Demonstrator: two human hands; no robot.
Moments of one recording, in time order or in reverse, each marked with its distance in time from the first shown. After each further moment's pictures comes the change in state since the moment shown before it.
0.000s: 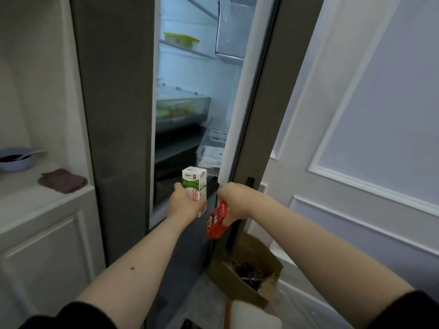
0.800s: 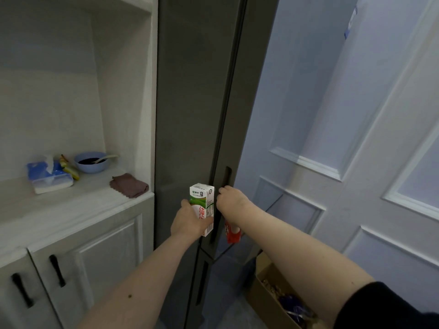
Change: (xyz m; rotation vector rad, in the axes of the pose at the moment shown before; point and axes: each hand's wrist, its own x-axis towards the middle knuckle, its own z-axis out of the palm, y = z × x) left_hand 0.059 -0.097 -0.084 0.036 0.099 -0.112; right_hand 0.140 -0.119 -0.008 -0.664 0.085 -0.272
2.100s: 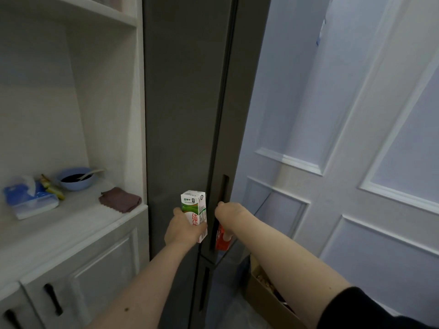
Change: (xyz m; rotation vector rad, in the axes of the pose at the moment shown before) left_hand 0.005 -0.004 -0.028 0.010 -0.050 0.014; right_hand 0.004 -0.014 -0.010 0.389 -0.252 0.190
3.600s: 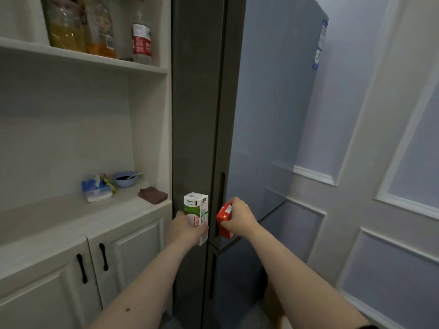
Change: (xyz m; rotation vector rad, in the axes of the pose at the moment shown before) left_hand -0.142 0.022 -0.018 -0.038 0.155 -0.037; right_hand -0.141 0.011 0.047 1.150 0.431 0.046
